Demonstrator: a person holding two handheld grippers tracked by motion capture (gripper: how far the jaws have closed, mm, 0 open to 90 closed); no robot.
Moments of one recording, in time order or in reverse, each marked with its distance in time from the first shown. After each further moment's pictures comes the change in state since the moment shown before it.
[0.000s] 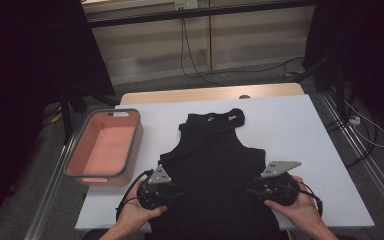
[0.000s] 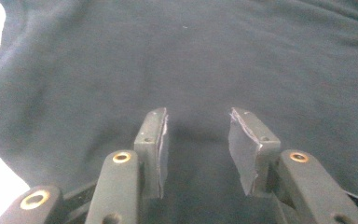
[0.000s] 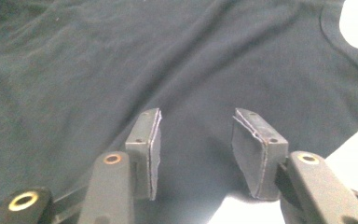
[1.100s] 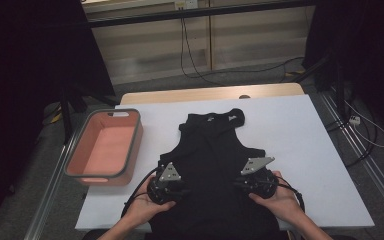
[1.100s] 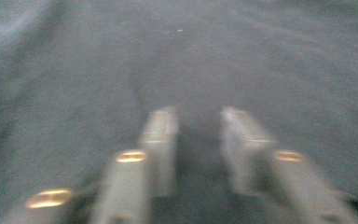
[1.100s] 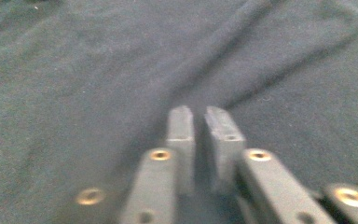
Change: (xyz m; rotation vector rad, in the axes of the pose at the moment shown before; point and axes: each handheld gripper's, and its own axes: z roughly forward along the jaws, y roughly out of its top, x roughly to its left) left arm -0.003 0.004 0.028 0.004 -0.060 0.039; right arm 0.002 0.014 0.045 0.045 0.046 -0.076
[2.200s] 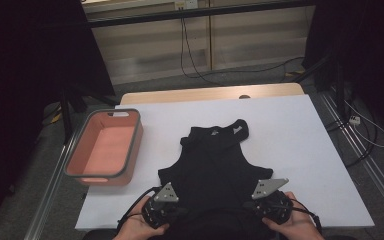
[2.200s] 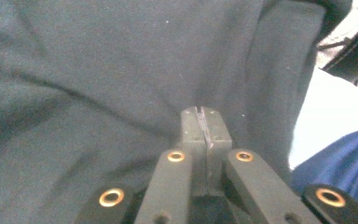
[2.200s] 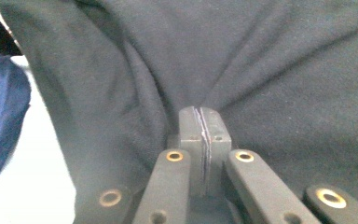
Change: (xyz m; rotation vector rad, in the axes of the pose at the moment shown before) left arm -0.047 -0.024 -0.029 0.068 -0.128 -0.017; right arm 0.044 -0.033 -0.037 0.045 0.057 -0.020
